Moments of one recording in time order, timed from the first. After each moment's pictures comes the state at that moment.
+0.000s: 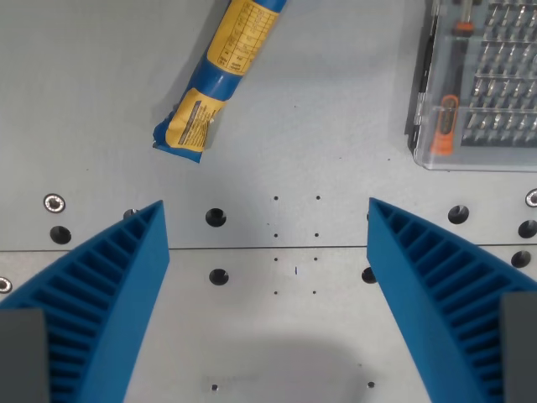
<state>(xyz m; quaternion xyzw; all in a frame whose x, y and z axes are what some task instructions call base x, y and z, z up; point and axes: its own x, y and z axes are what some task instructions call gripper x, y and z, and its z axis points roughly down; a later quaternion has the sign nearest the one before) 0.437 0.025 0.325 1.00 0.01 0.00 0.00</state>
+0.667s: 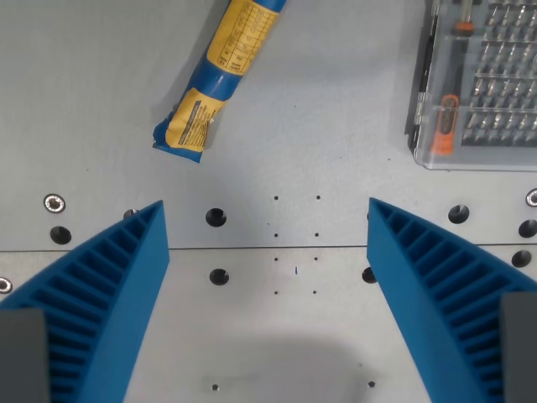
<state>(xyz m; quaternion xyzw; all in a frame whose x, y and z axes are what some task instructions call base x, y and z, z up) 0.437 0.025 0.324 1.00 0.01 0.00 0.00</state>
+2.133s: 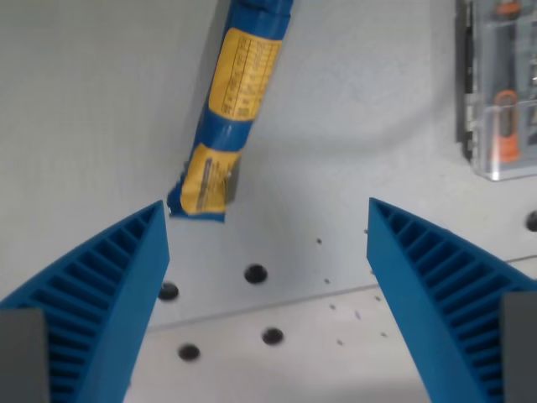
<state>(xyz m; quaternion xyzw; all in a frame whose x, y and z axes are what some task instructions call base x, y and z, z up) 0.455 0.035 0.251 1.00 -0.10 -0.01 0.00</state>
